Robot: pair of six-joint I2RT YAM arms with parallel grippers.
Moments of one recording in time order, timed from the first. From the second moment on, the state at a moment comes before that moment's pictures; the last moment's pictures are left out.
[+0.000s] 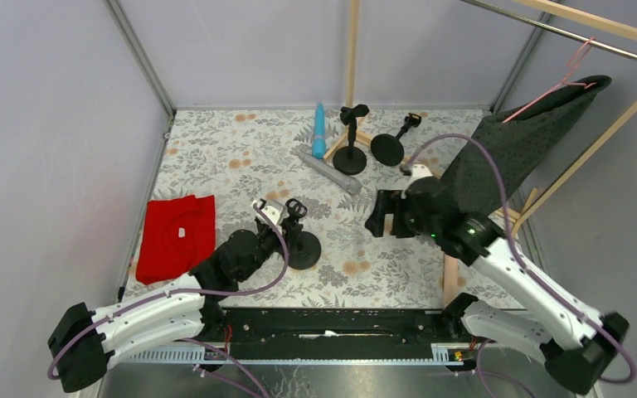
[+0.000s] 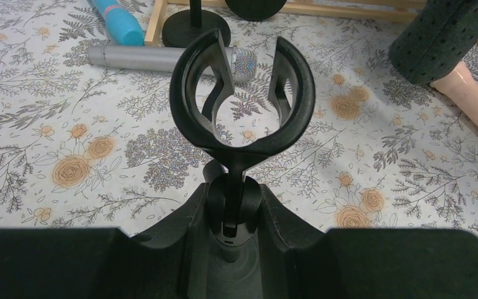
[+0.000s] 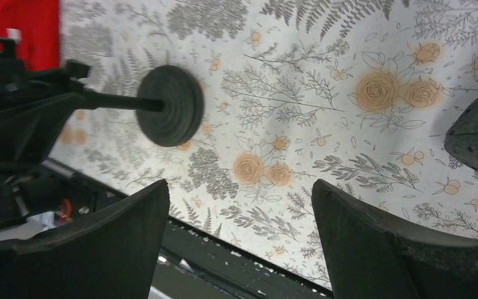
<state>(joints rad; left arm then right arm) -0.91 0.76 0.32 0.26 -0.27 -0.16 0.65 0.90 0.93 -0.71 0.00 0.57</state>
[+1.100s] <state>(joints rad) -0.91 0.74 0.32 0.26 -0.28 -0.16 0.19 1.04 0.68 -0.75 0.46 0.83</state>
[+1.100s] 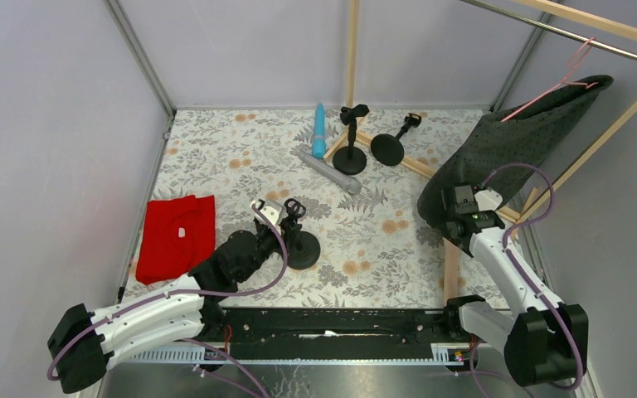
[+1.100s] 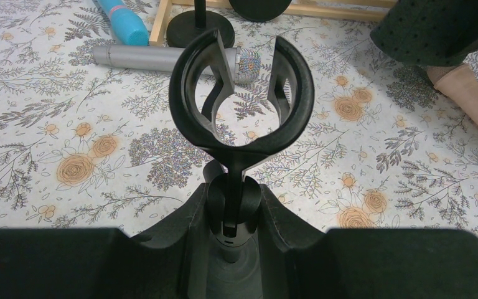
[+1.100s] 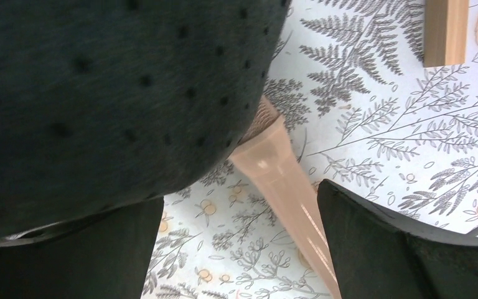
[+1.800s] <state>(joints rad) -0.91 0.74 0.32 0.26 -0.28 -0.16 0.09 1.19 0.60 -0.62 0.21 0.75</state>
